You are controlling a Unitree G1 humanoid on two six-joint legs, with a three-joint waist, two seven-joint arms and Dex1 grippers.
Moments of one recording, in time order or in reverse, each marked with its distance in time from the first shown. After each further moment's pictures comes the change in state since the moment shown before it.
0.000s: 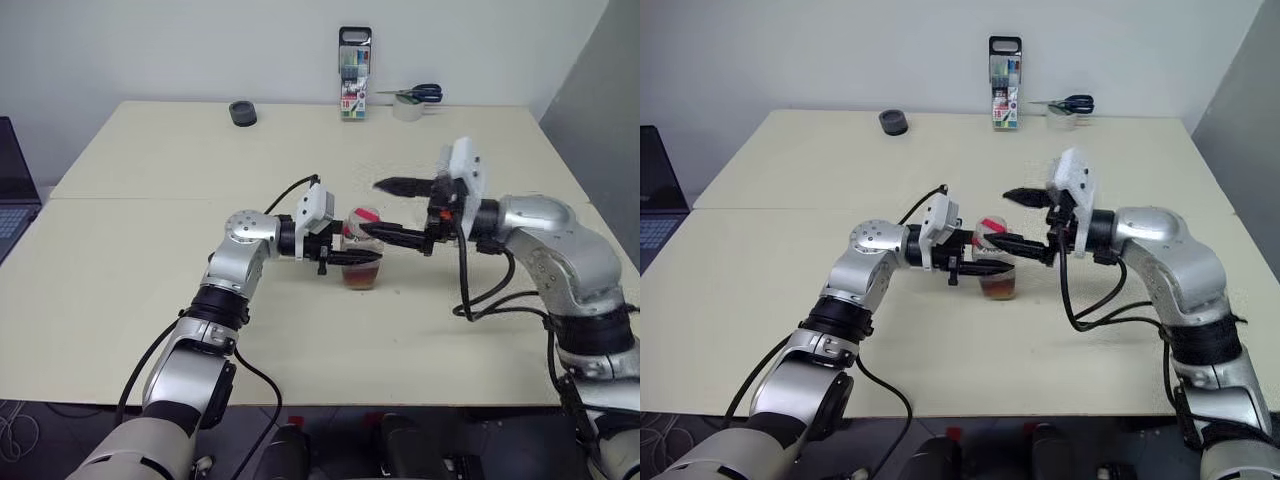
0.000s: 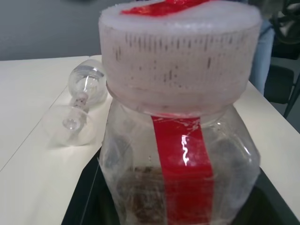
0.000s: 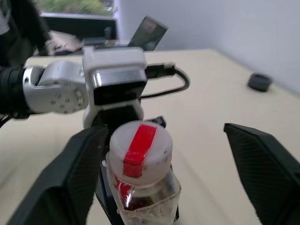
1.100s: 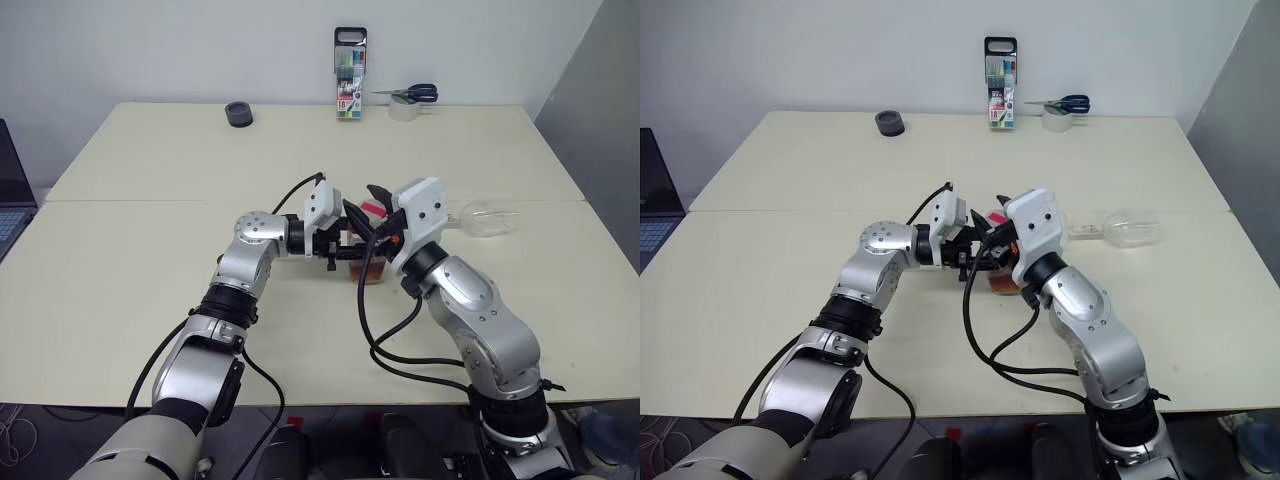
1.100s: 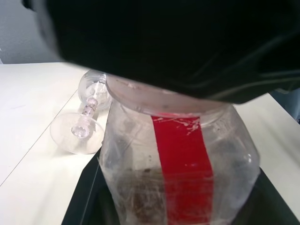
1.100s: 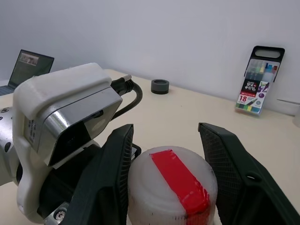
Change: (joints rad) left arm -0.020 -0.045 -0.001 0.053 0.014 -0.039 0.055; right arm 0.150 0.412 0.200 -0.129 -0.339 0.010 -0.578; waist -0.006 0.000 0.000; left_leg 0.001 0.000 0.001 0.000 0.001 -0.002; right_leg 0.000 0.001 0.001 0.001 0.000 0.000
